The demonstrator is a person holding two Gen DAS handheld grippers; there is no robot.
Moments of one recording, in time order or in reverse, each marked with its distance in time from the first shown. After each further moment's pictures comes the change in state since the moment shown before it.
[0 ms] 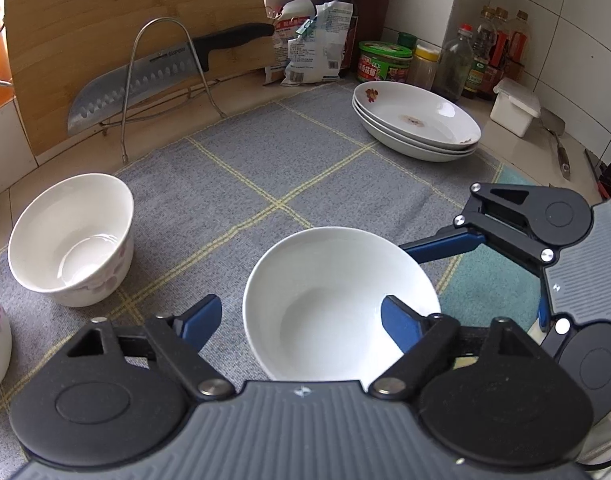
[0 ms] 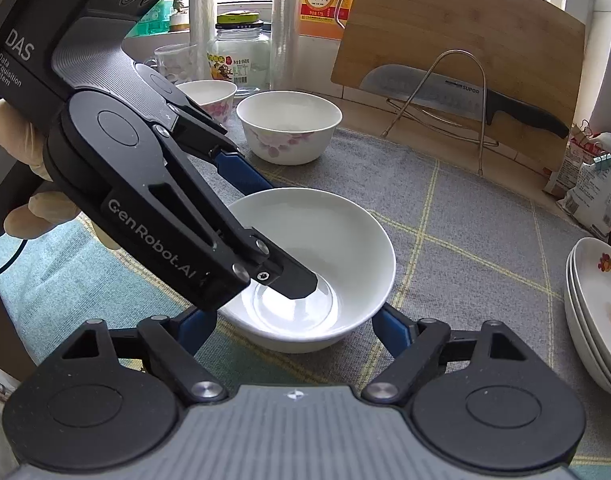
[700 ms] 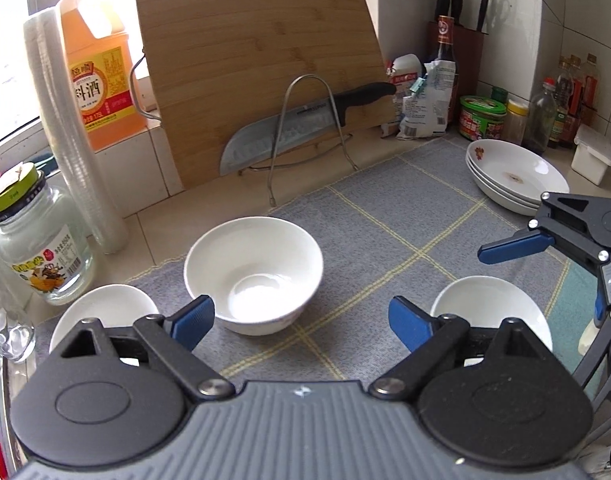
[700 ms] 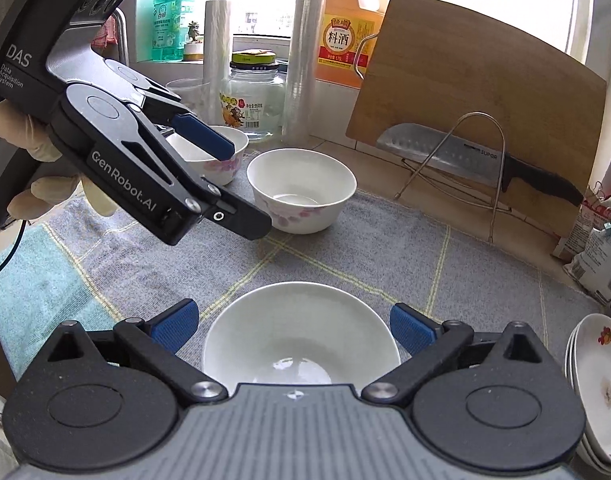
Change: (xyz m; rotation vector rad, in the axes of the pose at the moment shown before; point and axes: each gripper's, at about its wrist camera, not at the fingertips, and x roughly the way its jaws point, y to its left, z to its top) left arm -0.052 0.078 0.006 -0.062 -0.114 0.257; right arm 0.023 0.021 0.041 -0.081 -0.078 -0.004
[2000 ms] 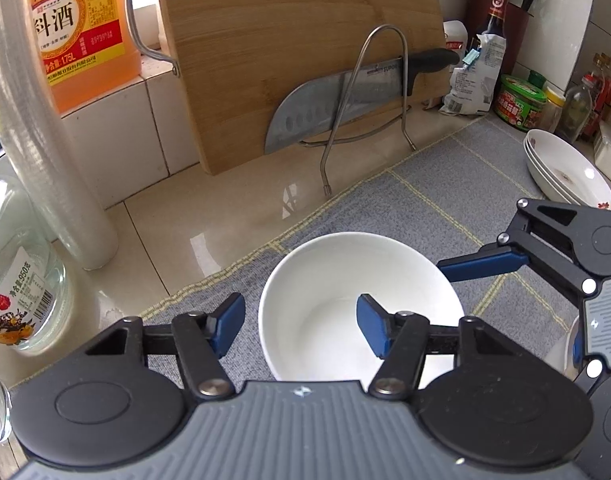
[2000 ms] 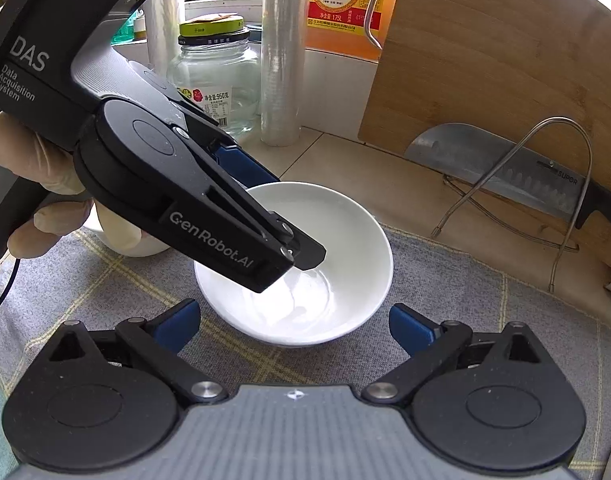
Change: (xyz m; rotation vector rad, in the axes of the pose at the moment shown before) left arm 0.103 0.079 0.034 -0.010 0.150 -0.134; right arm 0.132 -0.010 0.081 0.084 0.127 -0.002
